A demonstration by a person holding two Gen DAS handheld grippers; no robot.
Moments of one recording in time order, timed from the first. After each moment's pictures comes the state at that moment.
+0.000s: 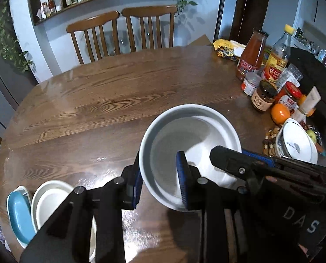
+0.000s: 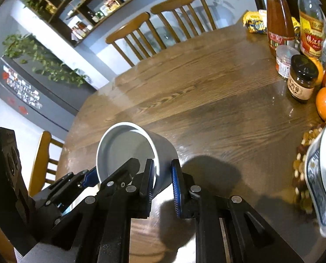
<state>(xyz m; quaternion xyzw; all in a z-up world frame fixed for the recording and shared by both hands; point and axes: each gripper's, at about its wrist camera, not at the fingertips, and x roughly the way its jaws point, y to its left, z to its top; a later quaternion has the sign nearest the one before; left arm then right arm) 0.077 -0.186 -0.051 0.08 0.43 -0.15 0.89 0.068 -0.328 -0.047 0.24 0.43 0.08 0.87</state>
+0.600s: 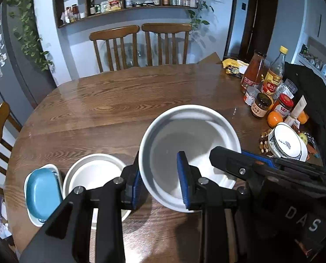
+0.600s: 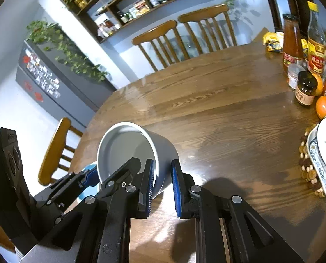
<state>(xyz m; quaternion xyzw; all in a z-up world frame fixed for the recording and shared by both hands) 0.012 -0.128 -0.016 0.05 0.39 -0.12 0.91 0.016 -0.269 -0.011 0.21 0.40 0.12 0.88</state>
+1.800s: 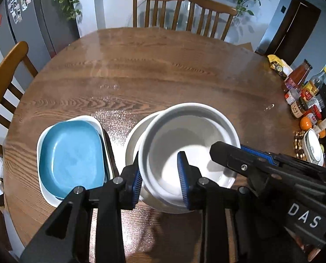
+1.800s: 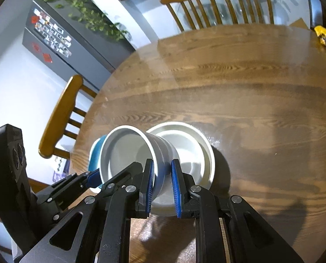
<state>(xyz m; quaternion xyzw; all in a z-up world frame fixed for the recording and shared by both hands) 0.040 -0.006 -0.067 -0.03 0.49 -0.05 0.87 0.066 -0.151 -0.057 0.16 0.49 0.19 0.83</state>
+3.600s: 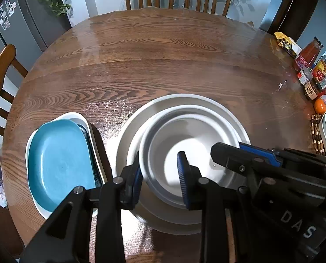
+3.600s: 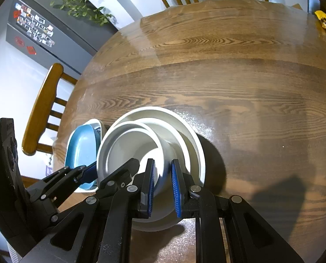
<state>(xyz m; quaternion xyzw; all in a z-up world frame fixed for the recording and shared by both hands) 0.066 -0.016 -0.105 0.01 0.53 -0.05 0.84 0.090 -0.141 -0.098 0.15 0.55 0.16 0.81</state>
